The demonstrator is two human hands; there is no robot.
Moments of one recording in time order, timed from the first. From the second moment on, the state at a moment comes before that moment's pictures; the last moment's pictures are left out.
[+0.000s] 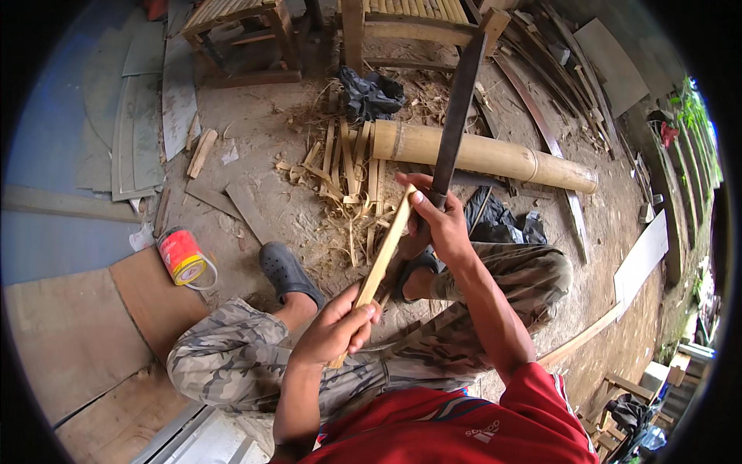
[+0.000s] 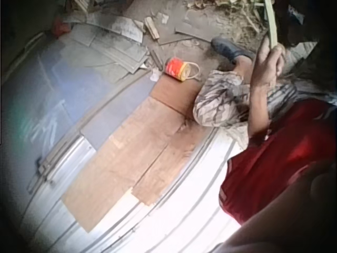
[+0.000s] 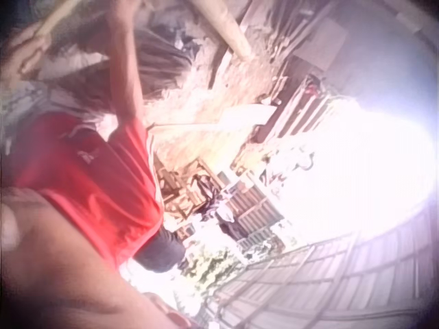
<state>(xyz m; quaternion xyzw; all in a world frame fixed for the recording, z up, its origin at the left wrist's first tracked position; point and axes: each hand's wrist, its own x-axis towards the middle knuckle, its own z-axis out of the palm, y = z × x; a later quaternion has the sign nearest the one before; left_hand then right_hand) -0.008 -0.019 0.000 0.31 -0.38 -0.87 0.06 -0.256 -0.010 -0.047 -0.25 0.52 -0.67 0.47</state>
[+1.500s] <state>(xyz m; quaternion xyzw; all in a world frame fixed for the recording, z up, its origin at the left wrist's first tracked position) -0.016 -0.014 -0.017 0.48 -0.28 -0.82 0.15 -0.229 0.000 -0.117 -0.67 0.71 -0.14 0.17</state>
